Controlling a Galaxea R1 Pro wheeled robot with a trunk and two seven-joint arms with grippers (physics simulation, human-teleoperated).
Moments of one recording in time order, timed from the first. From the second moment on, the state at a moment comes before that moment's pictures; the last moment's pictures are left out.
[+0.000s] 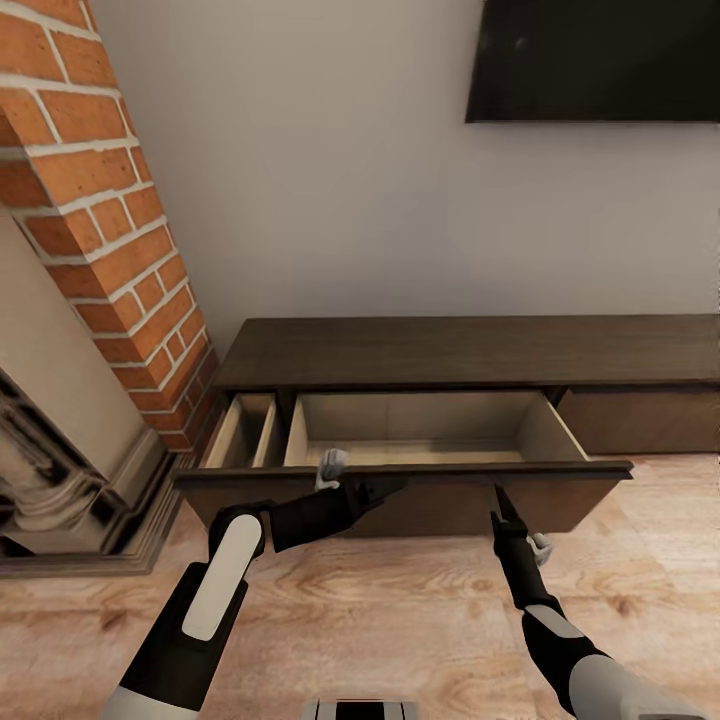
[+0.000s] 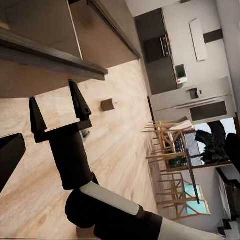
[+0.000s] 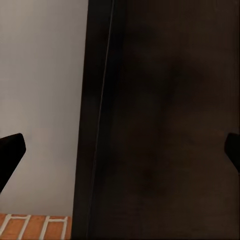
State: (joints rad) left arm -0.46 -0.11 -0.20 -1.43 0.96 0.96 -0.28; right arm -0.66 -0.08 0.01 -0.18 -1.53 -0.06 0.98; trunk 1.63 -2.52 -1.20
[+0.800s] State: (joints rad) left arm -0.46 -0.11 -0.20 -1.43 0.96 0.96 -0.28; right arm -0.66 -0.08 0.09 -0.20 -1.49 -0.06 0.90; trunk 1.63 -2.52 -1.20
